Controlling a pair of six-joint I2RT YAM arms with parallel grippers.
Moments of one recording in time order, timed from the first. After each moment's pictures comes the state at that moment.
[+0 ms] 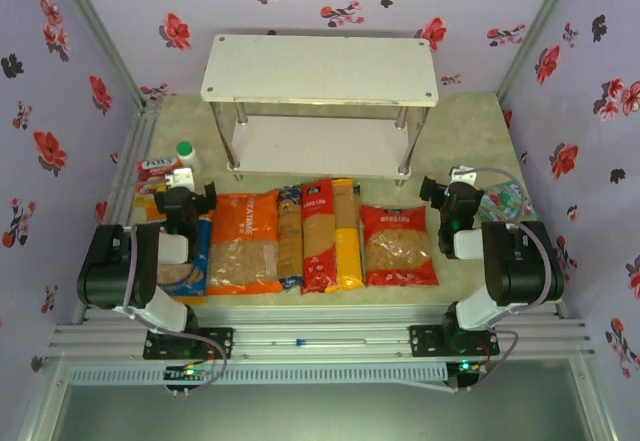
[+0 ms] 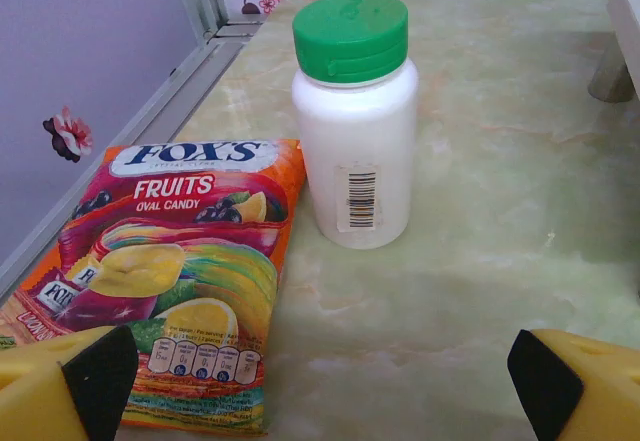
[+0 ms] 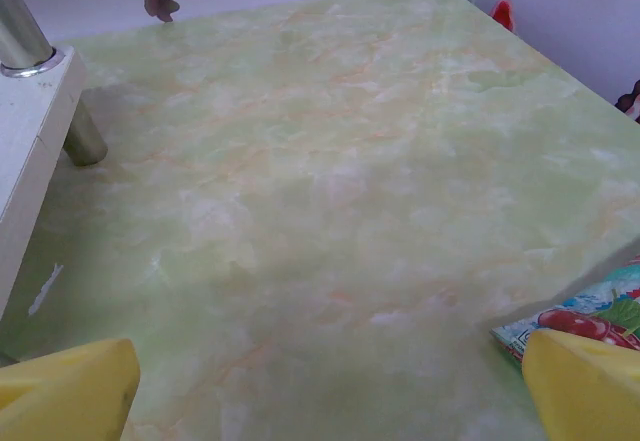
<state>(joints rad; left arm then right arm) -0.04 1.56 0.36 0.84 -0.28 0.01 0.02 1.55 0.38 0.79 0.21 0.13</state>
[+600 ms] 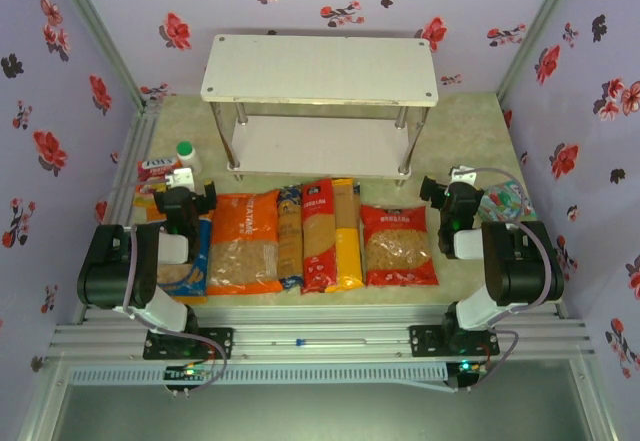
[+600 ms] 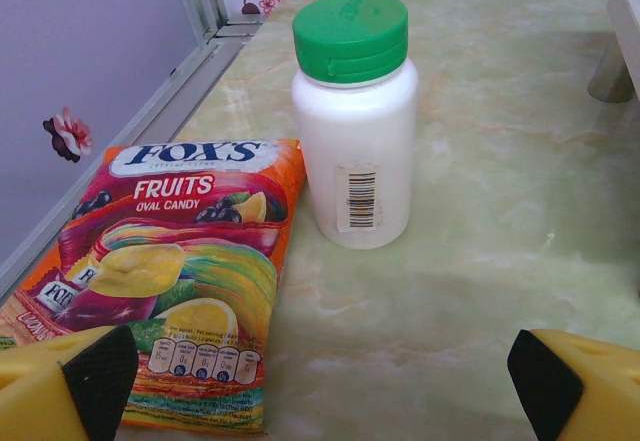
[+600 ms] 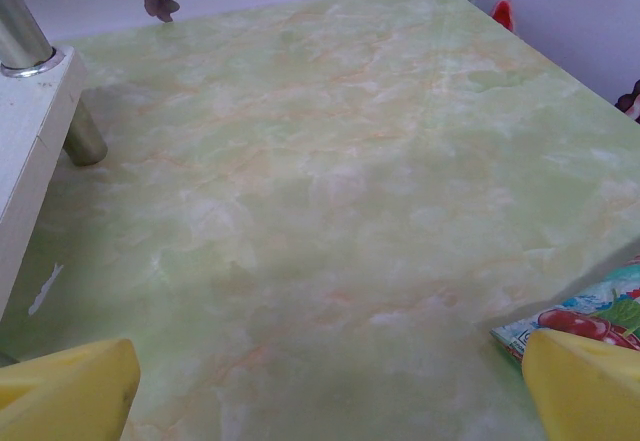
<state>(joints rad) -0.04 1.56 0.36 0.84 -0.28 0.01 0.02 1.55 0.38 0.79 0.21 0.13</state>
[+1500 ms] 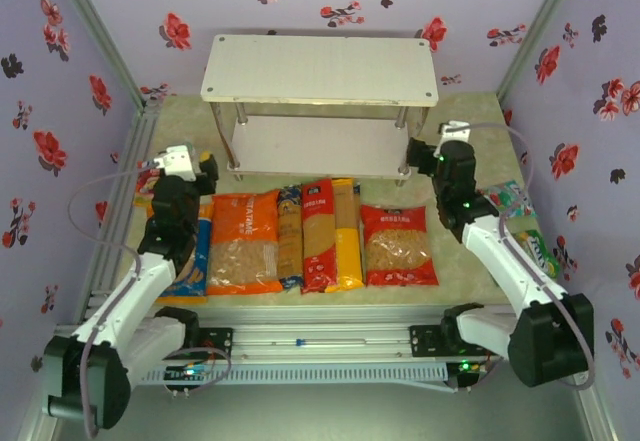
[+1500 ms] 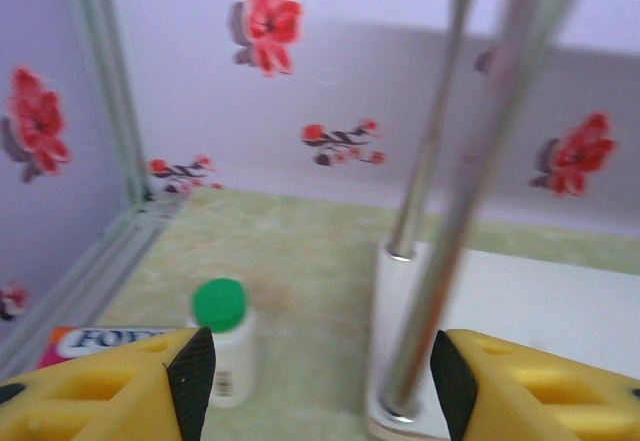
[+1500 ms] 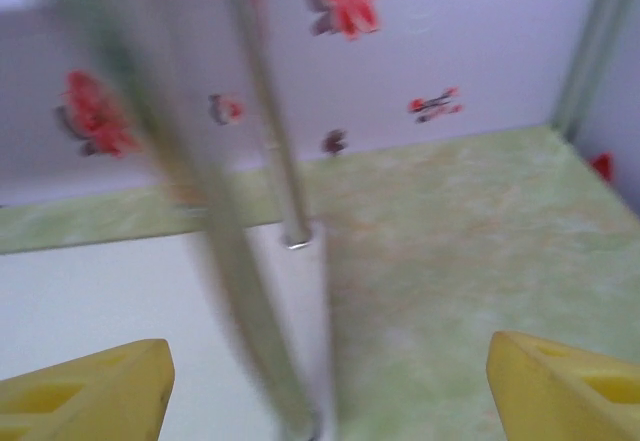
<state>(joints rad) -0.30 0.93 0.54 0.25 -0.33 -0.13 0.31 1.14 0.83 -0.03 0.27 0.23</state>
